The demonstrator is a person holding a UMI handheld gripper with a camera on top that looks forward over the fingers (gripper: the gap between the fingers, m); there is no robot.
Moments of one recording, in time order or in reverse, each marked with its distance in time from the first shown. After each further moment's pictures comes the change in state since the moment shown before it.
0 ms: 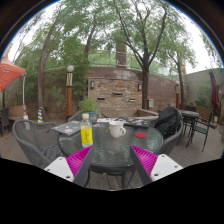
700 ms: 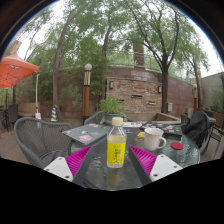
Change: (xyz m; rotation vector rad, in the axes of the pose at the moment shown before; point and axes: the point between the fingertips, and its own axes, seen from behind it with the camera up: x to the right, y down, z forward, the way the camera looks) arm -0.130 -0.008 0.153 0.024 -0.189 -0.051
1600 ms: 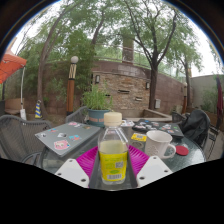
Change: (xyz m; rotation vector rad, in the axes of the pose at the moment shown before) arm 0.036 0.011 0.141 -0.053 0.165 -0.009
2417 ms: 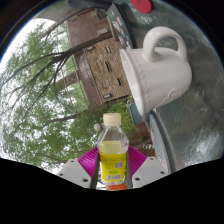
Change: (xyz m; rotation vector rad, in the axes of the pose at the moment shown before) arm 0.015 -0.109 0.047 -0.126 -0.672 1.865
